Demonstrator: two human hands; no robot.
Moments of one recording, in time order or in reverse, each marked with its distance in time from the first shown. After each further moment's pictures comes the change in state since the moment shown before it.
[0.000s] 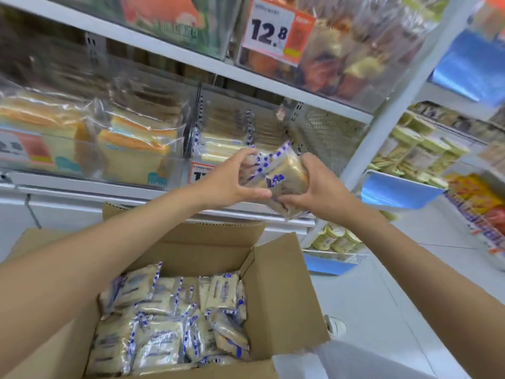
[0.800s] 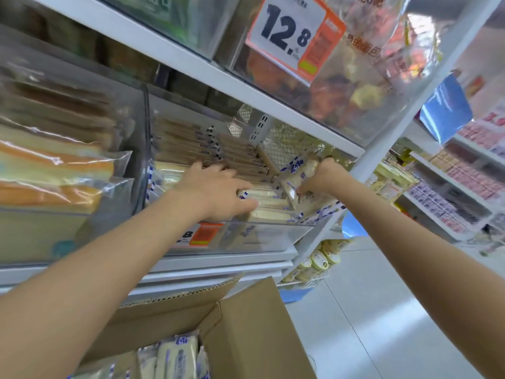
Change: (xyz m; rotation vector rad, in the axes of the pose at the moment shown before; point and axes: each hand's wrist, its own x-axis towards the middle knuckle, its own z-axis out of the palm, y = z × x) left_hand 0.130 -0.041 -0.020 0.853 -0.219 0.137; right_hand 0.147 0.070 -0.026 -0.389 0.029 0.823
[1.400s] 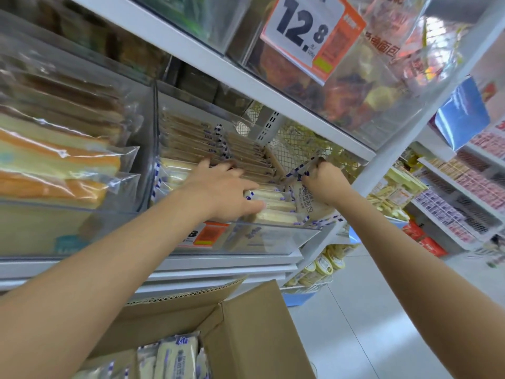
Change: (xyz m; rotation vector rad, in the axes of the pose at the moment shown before) left_hand -0.002 0.000 -0.001 -0.007 -0.009 -0.003; right_hand 0.008 -0.003 0.020 0.031 0.116 -0.273
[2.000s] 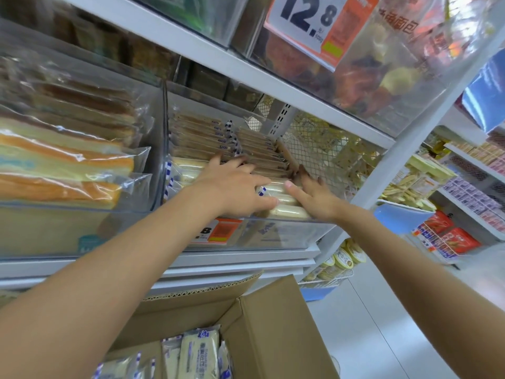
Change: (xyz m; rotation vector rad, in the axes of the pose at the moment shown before) left_hand 0.004 -0.001 0.001 0.004 -0.021 -0.001; right_hand -0.006 0.011 0.055 0.126 -0.252 -0.260
